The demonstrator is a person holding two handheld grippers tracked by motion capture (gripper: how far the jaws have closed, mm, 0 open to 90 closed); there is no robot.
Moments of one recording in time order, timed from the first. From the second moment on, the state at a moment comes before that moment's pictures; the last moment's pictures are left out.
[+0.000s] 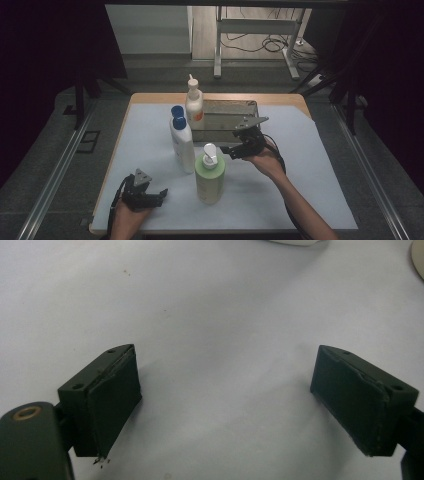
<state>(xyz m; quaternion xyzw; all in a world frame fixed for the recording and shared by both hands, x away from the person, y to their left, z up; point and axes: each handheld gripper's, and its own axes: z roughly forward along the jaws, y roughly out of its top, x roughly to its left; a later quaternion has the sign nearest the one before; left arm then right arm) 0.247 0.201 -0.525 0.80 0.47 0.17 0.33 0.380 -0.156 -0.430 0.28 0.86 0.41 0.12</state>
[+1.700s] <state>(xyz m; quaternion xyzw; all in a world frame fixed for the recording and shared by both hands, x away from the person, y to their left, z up) 0.247 0.201 -0.525 0.80 0.47 0.17 0.32 0.290 -0.183 -0.457 0.21 0.89 0.40 0.08</state>
